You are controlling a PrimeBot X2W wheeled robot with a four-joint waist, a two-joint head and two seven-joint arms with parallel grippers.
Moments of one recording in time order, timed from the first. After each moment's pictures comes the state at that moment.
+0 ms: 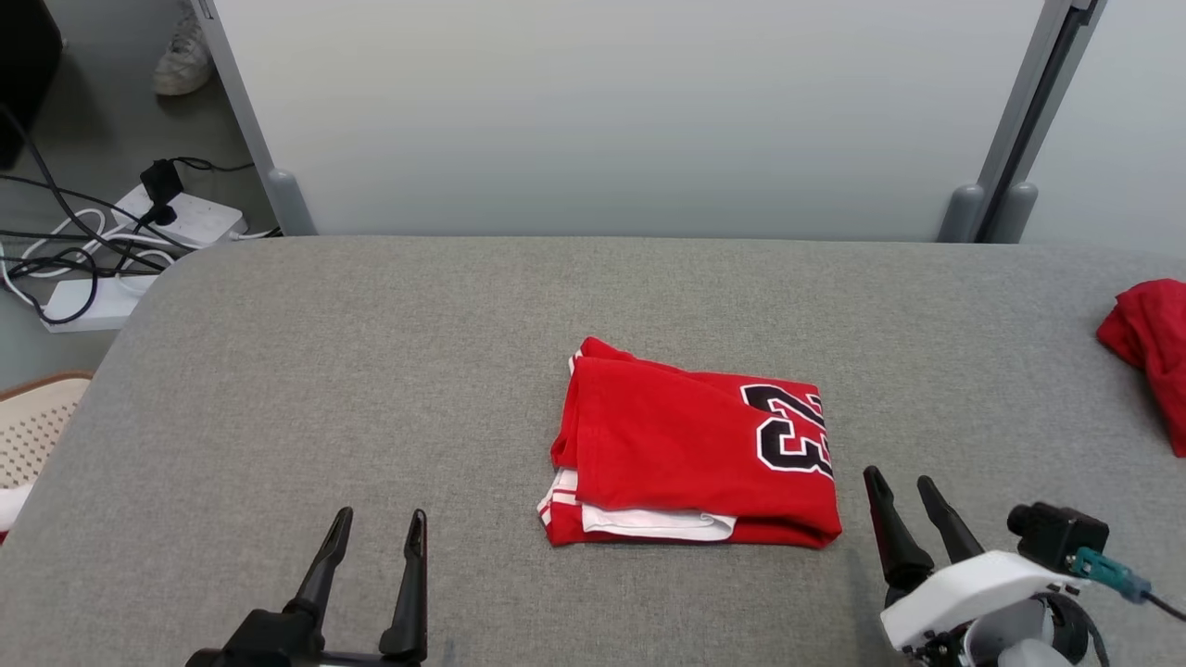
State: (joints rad) left arm 0.12 0.05 -0.14 0.10 -0.21 0.02 -0.25; right arm -0.18 -0.10 0.24 0.53 0.64 0.13 -0.24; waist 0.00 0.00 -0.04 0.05
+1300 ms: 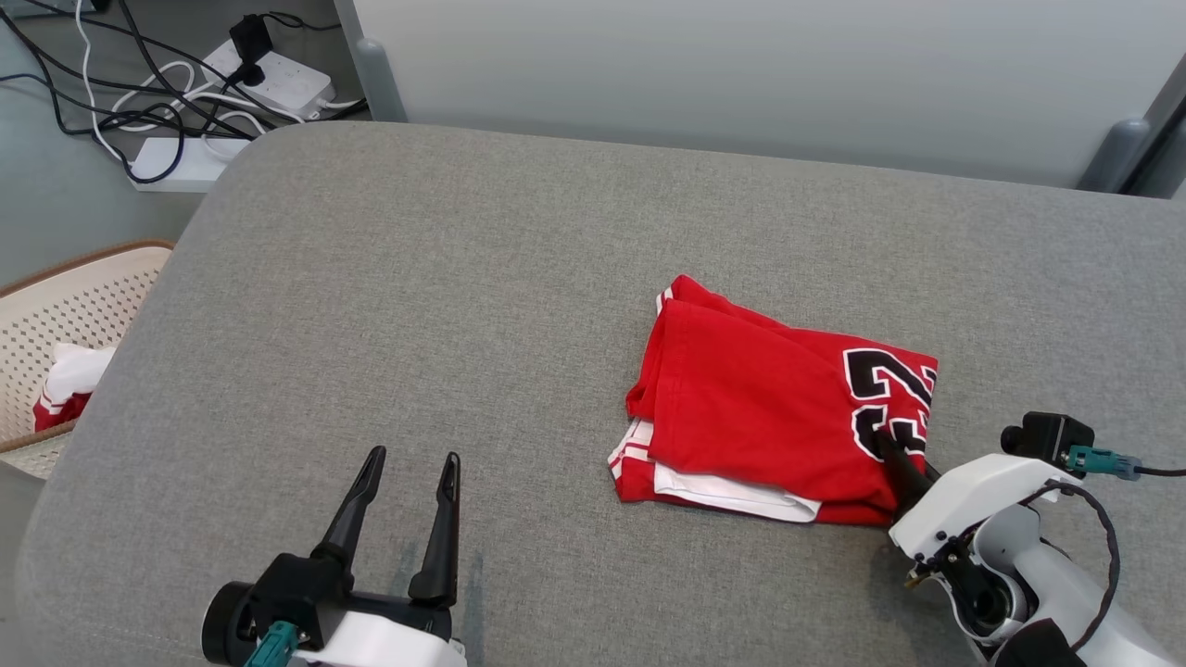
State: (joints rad) left arm 0.02 0.05 -0.20 0.10 -0.22 0.02 -0.25; right arm -0.49 -0.18 0.47 0.85 1.09 0.13 -0.04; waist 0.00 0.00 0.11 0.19
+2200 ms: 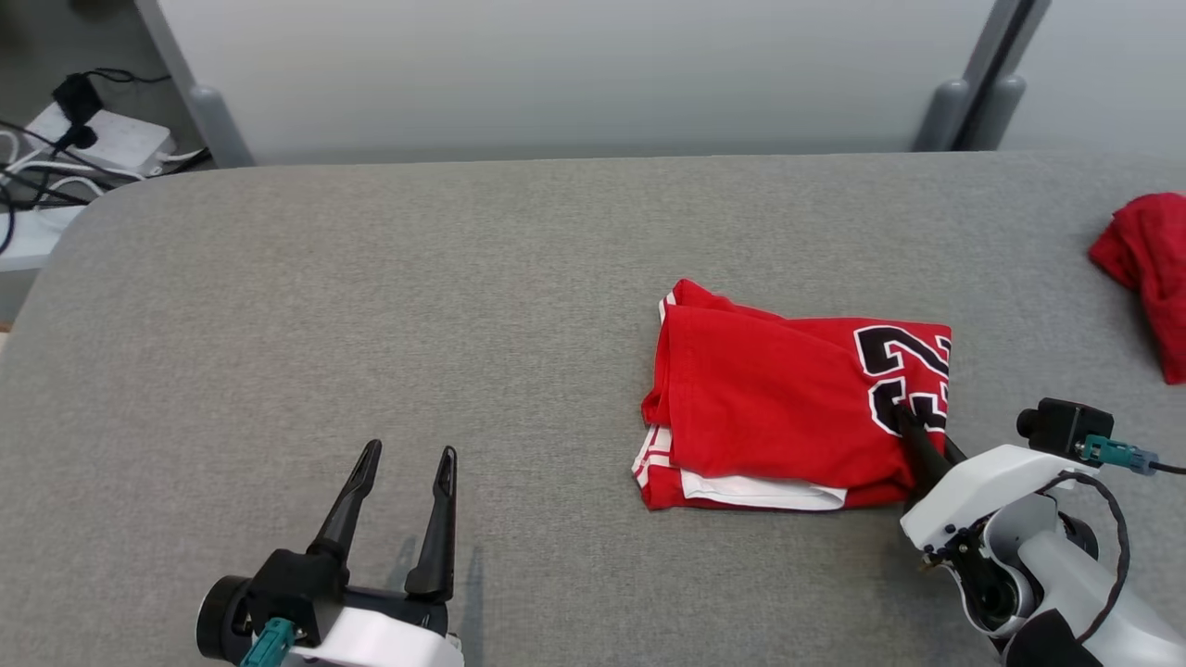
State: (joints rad) left arm 0.01 0.05 -0.19 0.10 -0.21 0.02 -0.25; right arm -0.53 -0.24 0.59 0.86 1.07 0.13 -0.19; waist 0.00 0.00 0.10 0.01
